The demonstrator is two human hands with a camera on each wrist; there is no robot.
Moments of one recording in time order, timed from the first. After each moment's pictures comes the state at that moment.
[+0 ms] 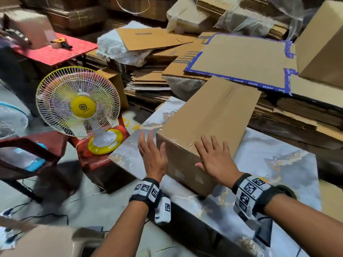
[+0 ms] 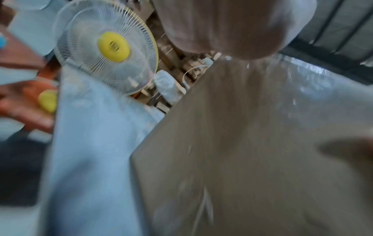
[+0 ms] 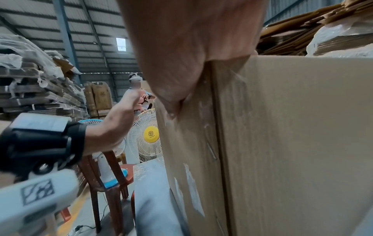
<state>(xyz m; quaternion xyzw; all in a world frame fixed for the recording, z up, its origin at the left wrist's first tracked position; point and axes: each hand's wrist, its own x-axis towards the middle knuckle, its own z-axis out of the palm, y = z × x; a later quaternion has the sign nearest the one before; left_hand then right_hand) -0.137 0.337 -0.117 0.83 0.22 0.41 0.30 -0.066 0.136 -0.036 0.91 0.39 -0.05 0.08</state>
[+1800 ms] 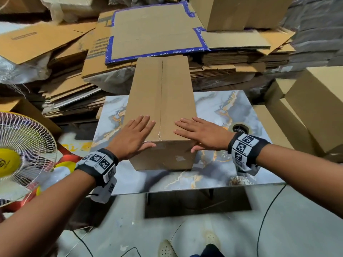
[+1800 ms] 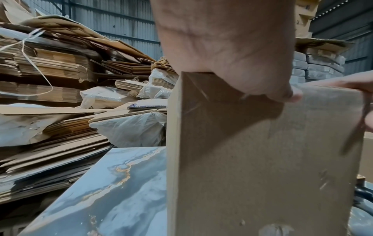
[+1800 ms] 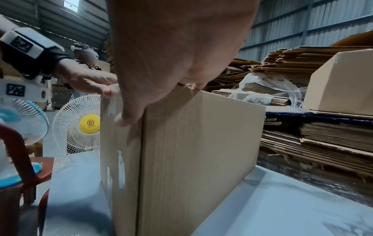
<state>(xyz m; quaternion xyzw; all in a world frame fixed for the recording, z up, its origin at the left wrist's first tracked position) -0.057 0.402 -0.045 0.94 -0.35 0.03 -0.02 -0.059 0.067 -0.046 0.88 0.46 0.02 0.06</state>
